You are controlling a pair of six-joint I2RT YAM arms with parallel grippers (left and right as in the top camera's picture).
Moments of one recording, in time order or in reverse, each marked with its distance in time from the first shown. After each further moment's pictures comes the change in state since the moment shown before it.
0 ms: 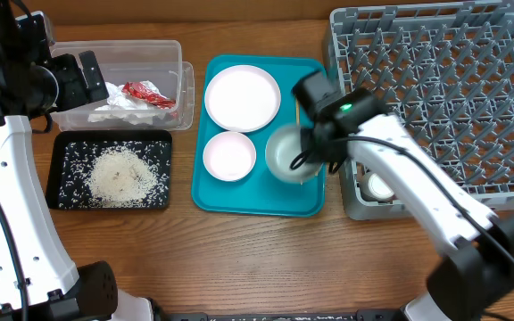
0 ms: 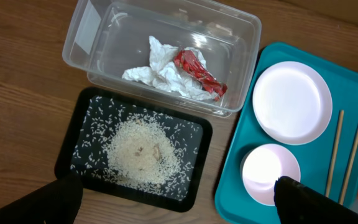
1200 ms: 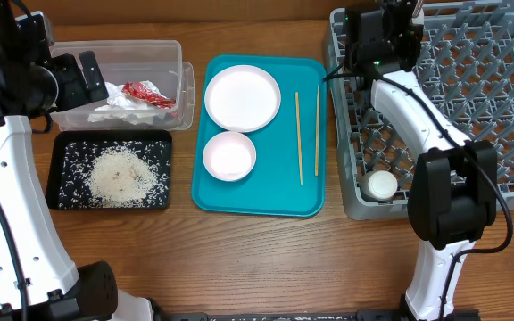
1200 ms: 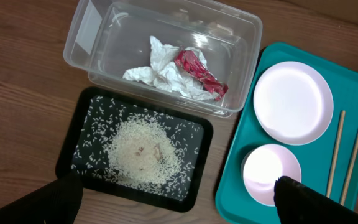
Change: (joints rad) left arm 0.000 0.000 0.000 0.000 -0.003 0.000; right arm -0.290 0.377 0.105 0.991 0.888 -0.304
